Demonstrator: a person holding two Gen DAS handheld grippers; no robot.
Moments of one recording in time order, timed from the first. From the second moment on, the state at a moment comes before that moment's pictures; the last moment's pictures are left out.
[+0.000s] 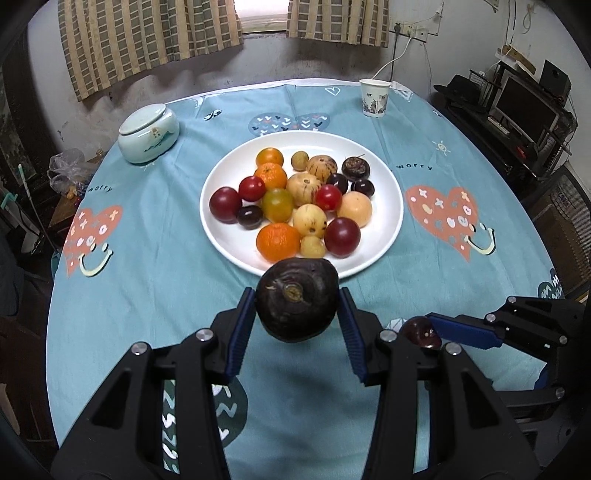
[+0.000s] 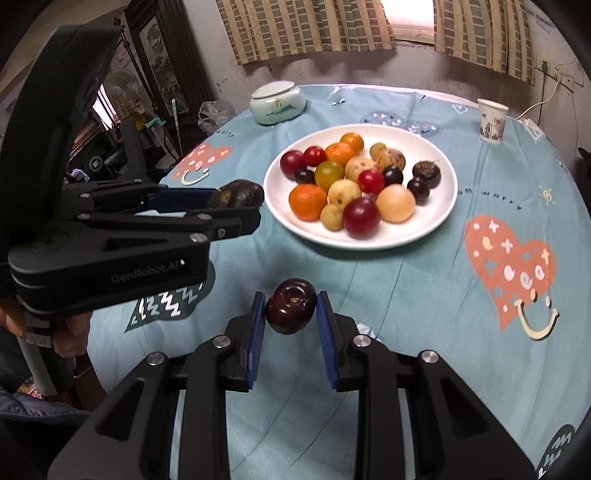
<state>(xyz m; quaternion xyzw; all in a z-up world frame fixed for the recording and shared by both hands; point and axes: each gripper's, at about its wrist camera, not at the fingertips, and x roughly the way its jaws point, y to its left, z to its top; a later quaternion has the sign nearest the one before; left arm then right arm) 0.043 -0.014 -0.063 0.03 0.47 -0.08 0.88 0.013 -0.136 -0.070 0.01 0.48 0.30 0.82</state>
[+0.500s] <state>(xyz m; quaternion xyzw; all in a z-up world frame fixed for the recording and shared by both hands) 0.061 -0.011 -0.073 0.02 0.49 -0.08 0.87 0.027 -0.134 -0.080 0.02 0.50 0.29 0.82</state>
